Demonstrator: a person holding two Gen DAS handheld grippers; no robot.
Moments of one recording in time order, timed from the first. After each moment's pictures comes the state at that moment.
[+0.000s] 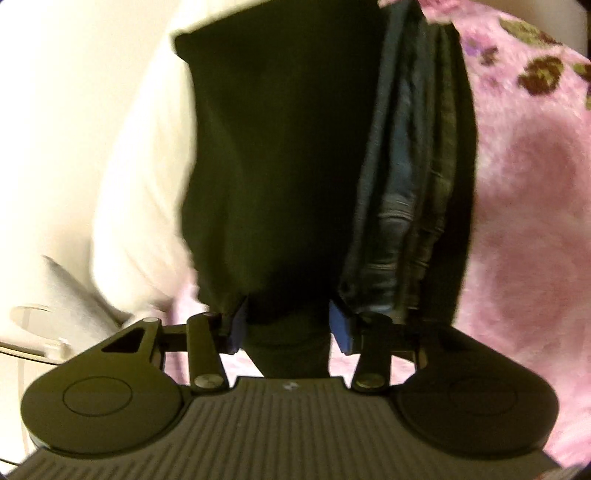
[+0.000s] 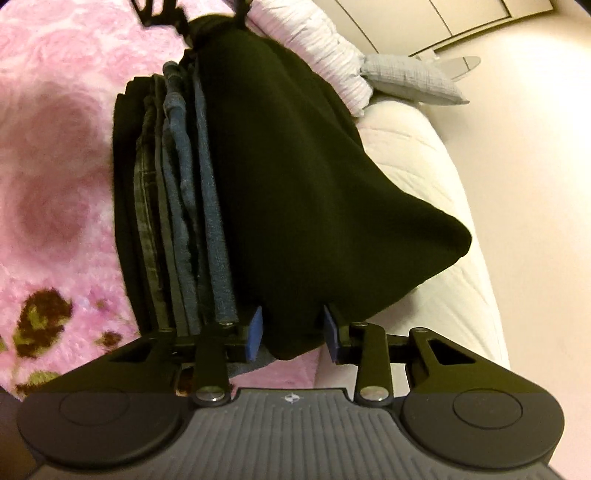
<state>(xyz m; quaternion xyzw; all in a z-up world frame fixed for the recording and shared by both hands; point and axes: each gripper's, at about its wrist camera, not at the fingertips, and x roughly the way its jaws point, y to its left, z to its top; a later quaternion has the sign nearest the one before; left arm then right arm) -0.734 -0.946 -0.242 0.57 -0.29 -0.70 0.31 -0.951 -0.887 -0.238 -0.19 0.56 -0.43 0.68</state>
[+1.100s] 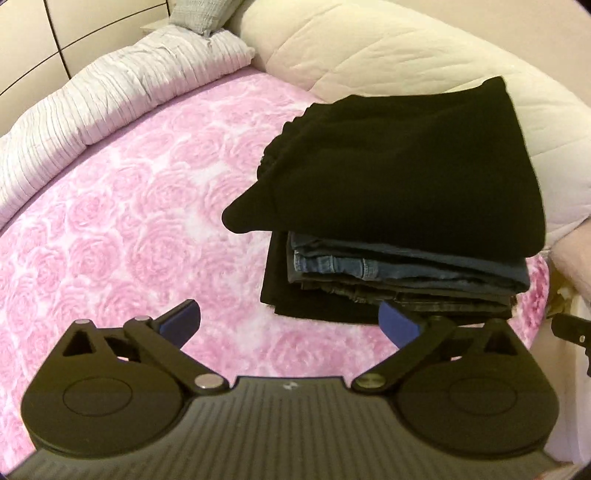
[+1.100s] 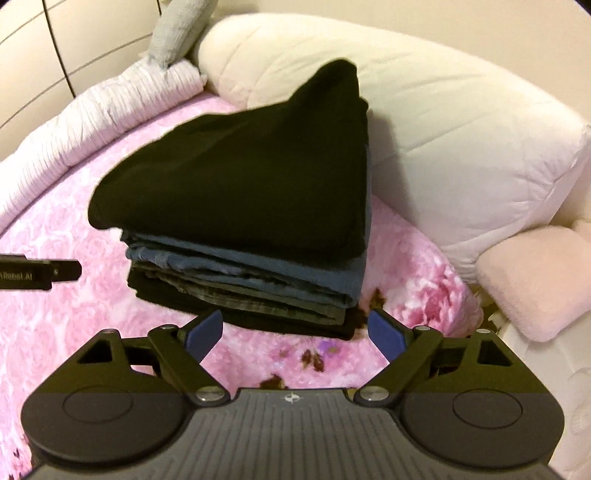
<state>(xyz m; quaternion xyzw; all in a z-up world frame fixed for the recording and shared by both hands) -0.705 -0.901 -0.129 0.35 0.32 -0.64 0.61 -0.975 -0.855 -0.139 0.34 0.30 -0.60 0.66</state>
